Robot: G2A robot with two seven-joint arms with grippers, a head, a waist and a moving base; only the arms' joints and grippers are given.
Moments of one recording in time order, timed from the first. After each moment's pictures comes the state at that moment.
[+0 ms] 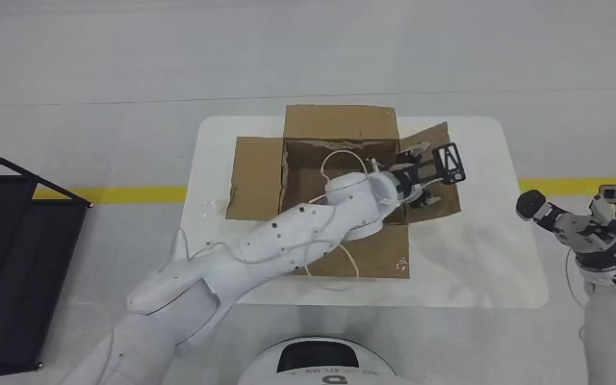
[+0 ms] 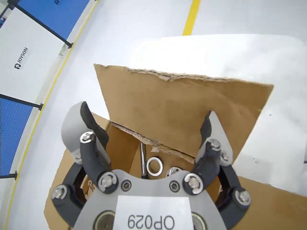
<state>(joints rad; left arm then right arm) 0.66 -1.65 -0.41 -1.22 1.35 -0.14 -0.47 -1.65 -1.03 2.10 -1.38 1.00 -0.37 1.45</state>
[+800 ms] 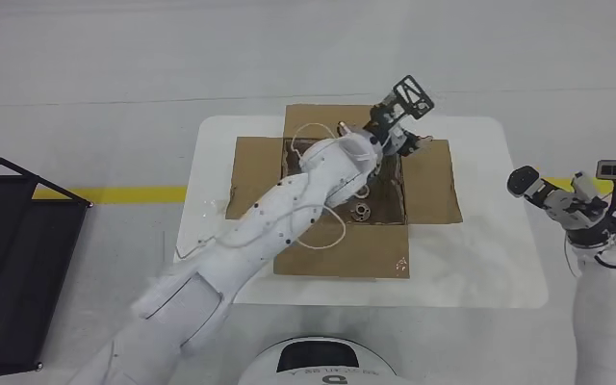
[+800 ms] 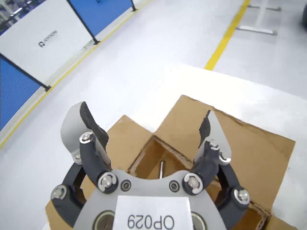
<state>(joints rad) 0.77 -1.62 -0.77 -1.29 1.39 -0.08 -0.35 -1.54 -1.04 2.05 -1.43 0.84 -0.45 1.37</state>
